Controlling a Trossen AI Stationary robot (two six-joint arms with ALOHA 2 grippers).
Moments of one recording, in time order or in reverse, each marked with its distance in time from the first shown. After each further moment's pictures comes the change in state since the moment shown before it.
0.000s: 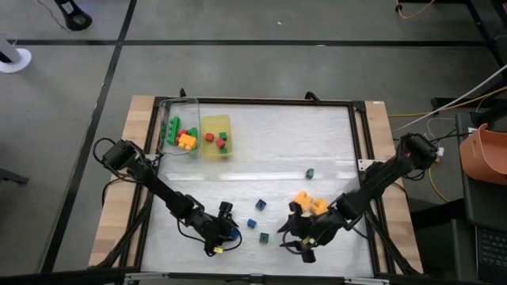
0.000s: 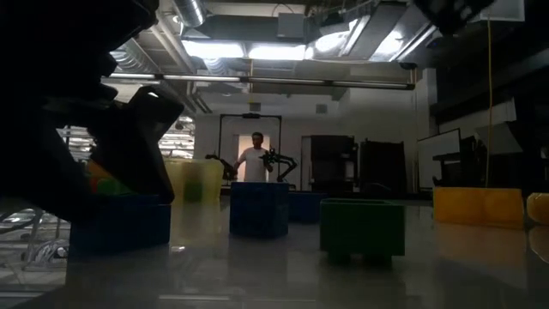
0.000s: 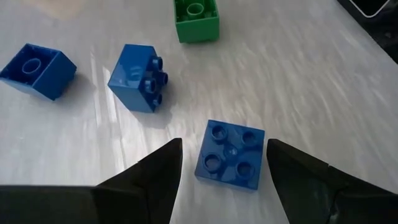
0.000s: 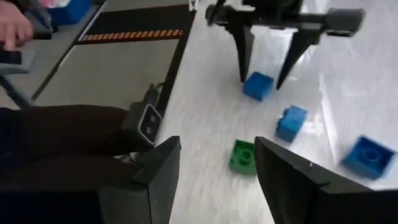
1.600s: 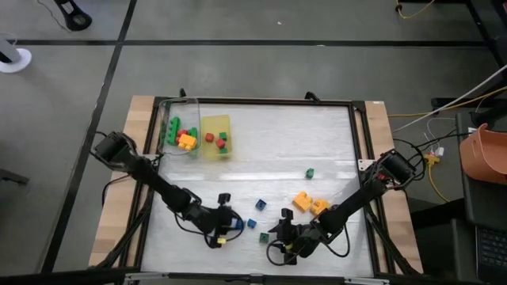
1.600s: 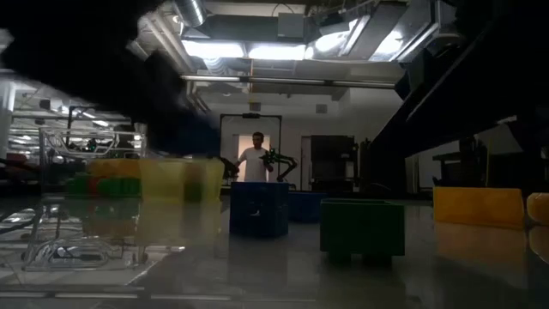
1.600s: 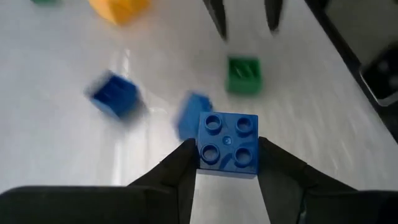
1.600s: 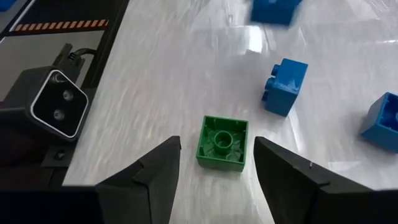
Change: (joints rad) left arm 0.036 -0.121 0.000 -0.035 -0.094 -0.118; right arm 0.006 0.314 0.002 0.199 0.163 0.055
